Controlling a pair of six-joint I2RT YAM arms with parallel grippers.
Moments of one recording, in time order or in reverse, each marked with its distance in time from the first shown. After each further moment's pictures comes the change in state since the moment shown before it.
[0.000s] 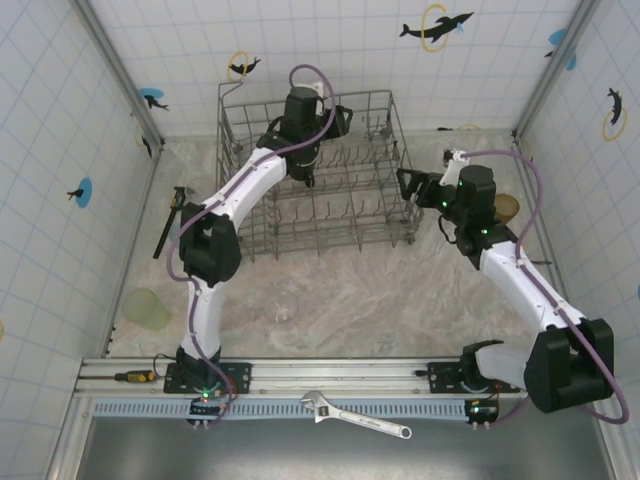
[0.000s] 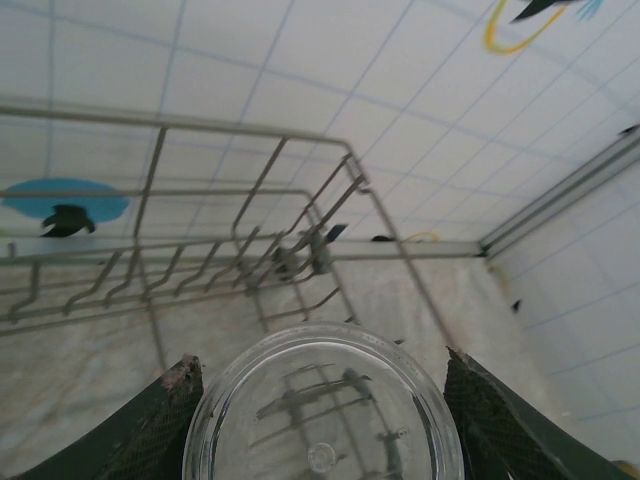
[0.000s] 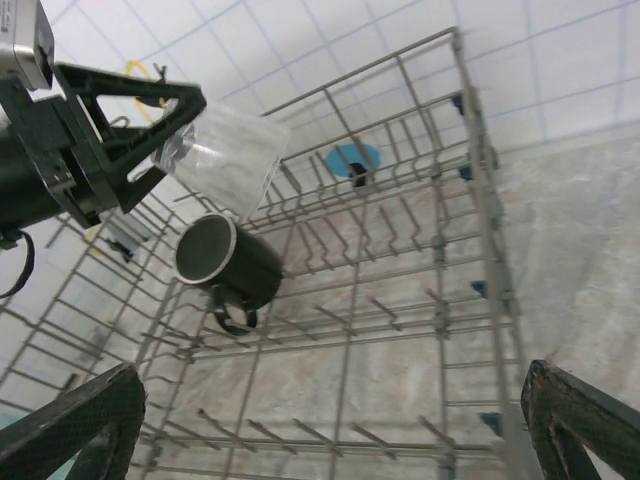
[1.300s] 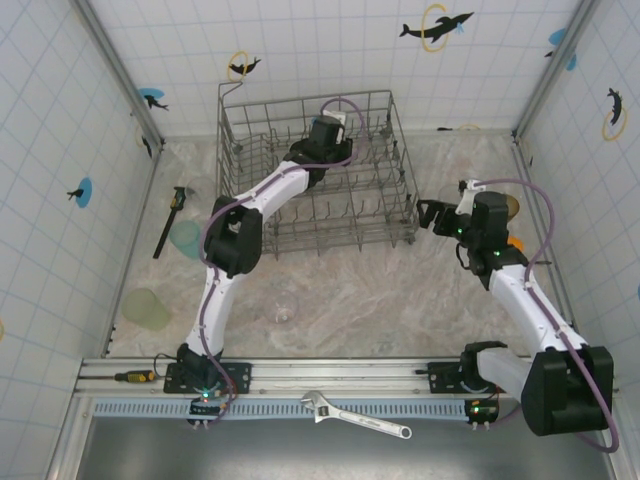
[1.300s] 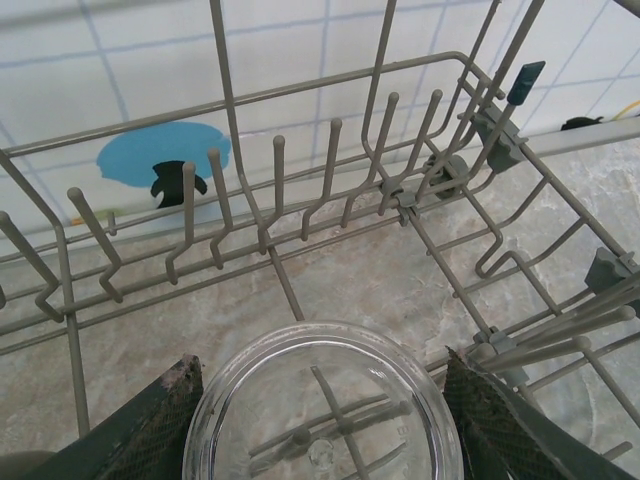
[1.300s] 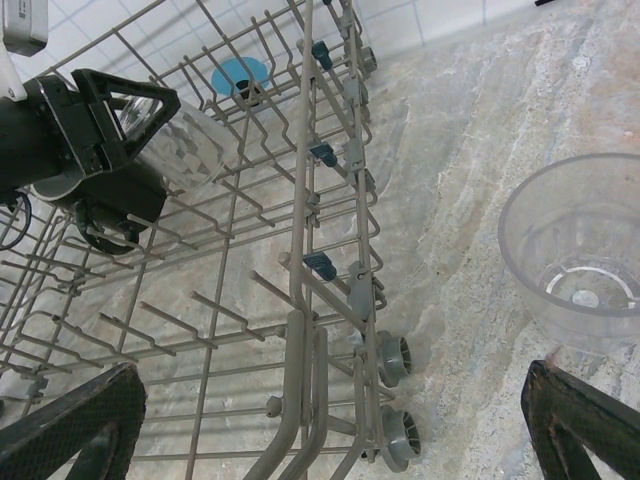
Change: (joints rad) left arm -0.042 0.202 0.016 0.051 -0.225 0.323; right arm -0.119 -0.119 -0.180 -0.116 -0.023 -0.077
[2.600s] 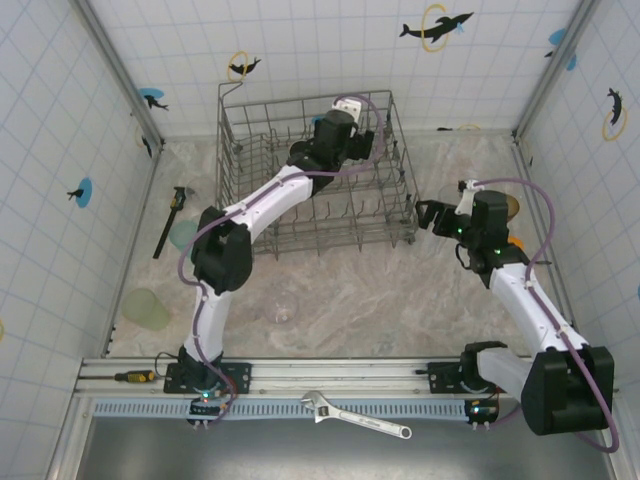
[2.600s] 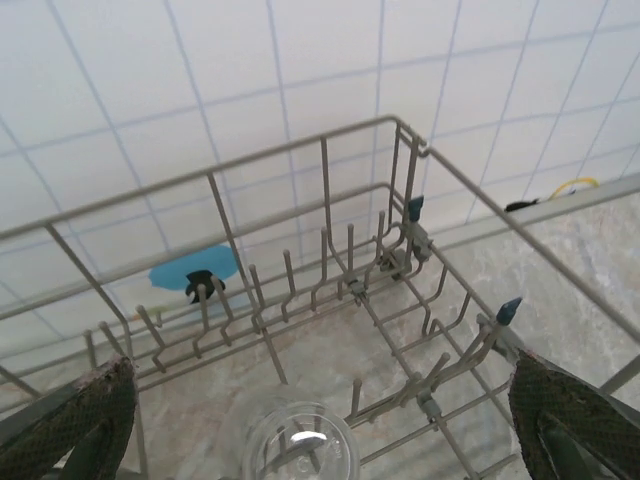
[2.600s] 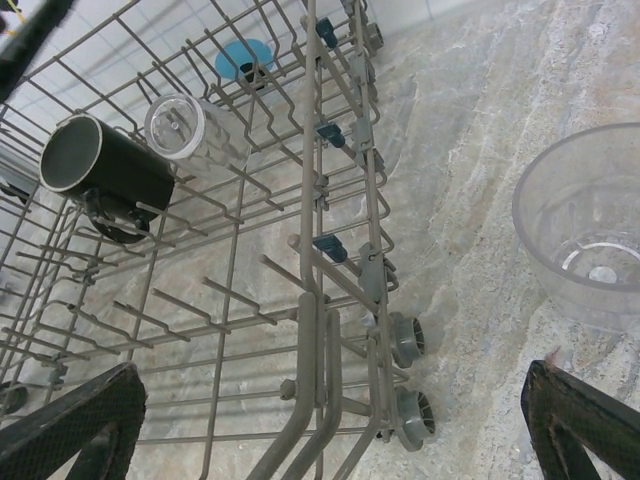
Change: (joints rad) left arm -0.111 -0.238 -0.136 0.075 -0.177 0.100; right arm 0.000 0.005 0.029 -0.059 -0.027 0.029
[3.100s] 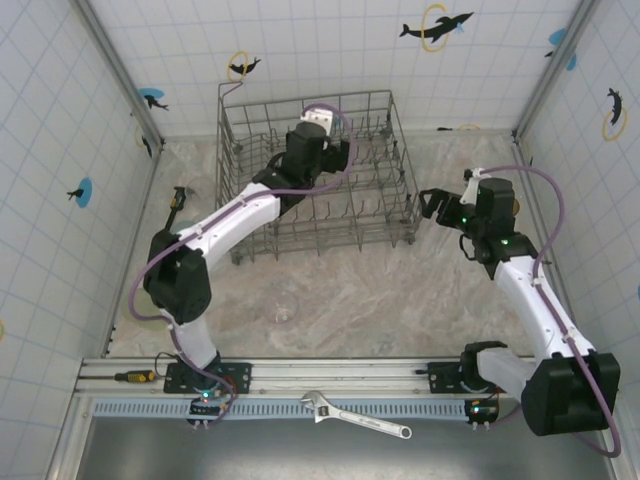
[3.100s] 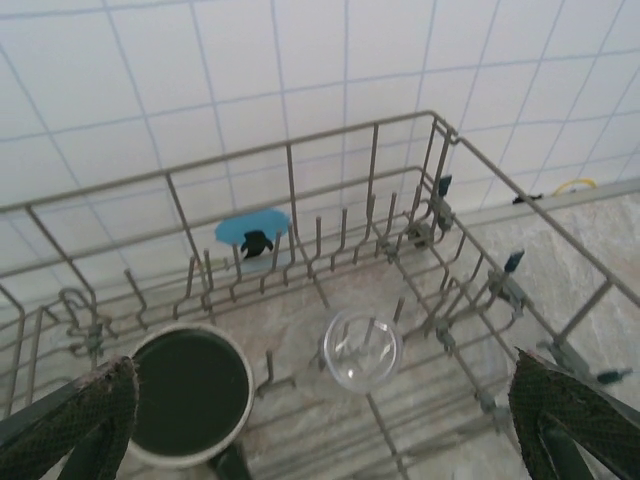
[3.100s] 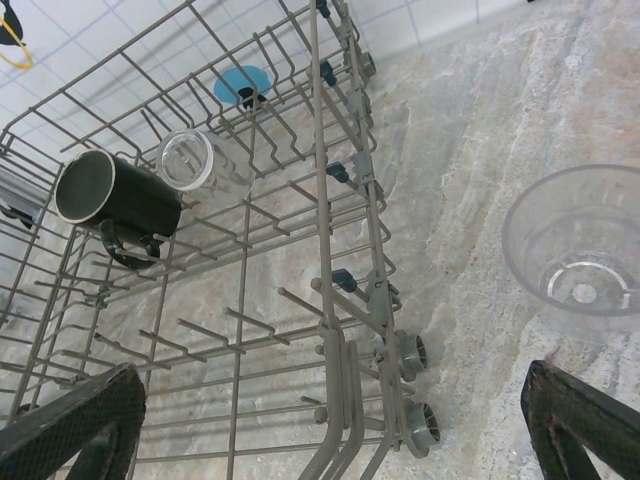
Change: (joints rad) left arm 0.006 -0.364 -0.402 0.018 -0.014 -0.064; right arm 0.002 -0.003 0.136 -0.151 0.043 0.018
